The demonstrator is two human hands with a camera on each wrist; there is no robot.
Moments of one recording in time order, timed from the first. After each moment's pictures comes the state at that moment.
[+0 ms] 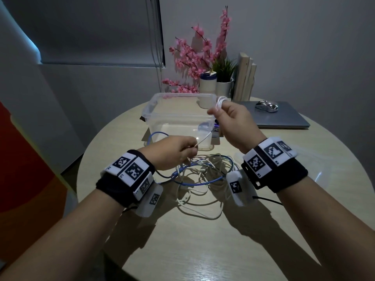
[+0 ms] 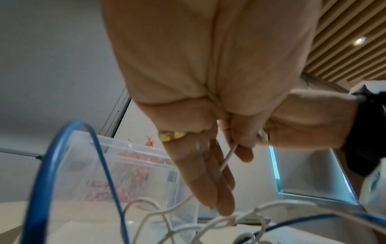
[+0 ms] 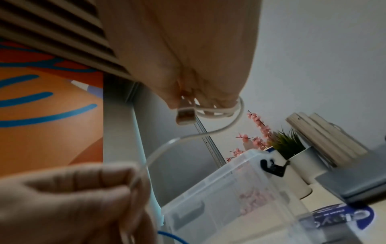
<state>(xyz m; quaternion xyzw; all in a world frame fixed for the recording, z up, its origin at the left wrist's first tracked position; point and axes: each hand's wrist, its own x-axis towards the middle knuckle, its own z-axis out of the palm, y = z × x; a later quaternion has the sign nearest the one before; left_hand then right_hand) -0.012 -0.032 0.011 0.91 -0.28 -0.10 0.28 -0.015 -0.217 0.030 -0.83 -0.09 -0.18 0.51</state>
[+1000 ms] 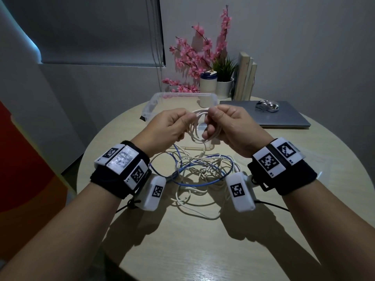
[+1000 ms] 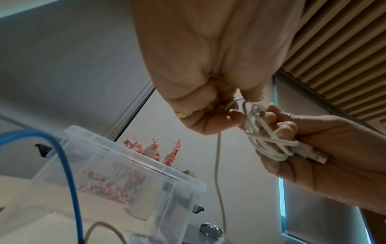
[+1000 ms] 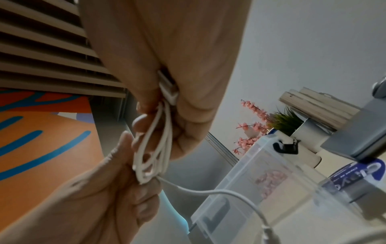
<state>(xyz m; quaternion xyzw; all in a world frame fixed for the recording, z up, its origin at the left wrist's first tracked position) -0.013 -0.031 0.038 0.83 -0.27 0.05 0.48 -0.027 -0.214 0.037 -0.65 -0.17 0.02 0.74</state>
